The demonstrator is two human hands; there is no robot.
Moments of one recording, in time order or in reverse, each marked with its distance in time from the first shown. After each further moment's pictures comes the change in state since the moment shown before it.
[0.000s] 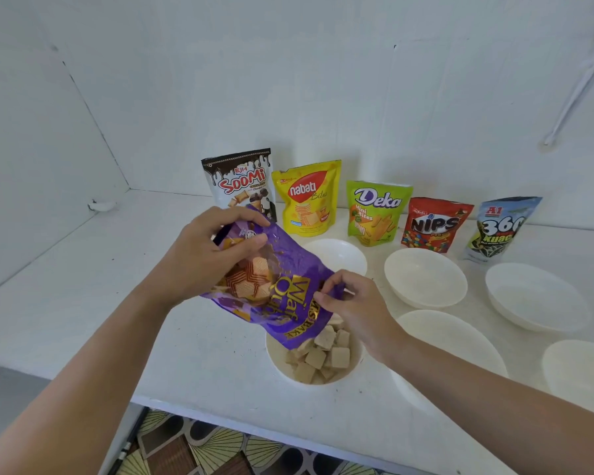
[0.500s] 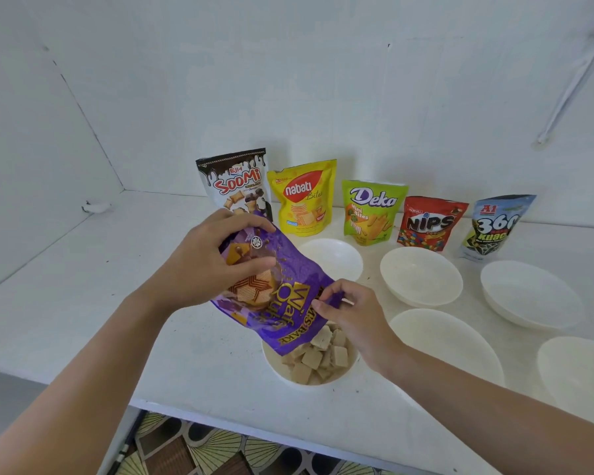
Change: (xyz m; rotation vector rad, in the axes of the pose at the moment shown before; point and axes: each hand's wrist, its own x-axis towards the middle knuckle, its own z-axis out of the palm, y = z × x) left_hand 0.001 0.003 0.004 0.196 -0.084 0.080; right_hand -0.005 0.016 -0.003 0.040 0.034 0.015
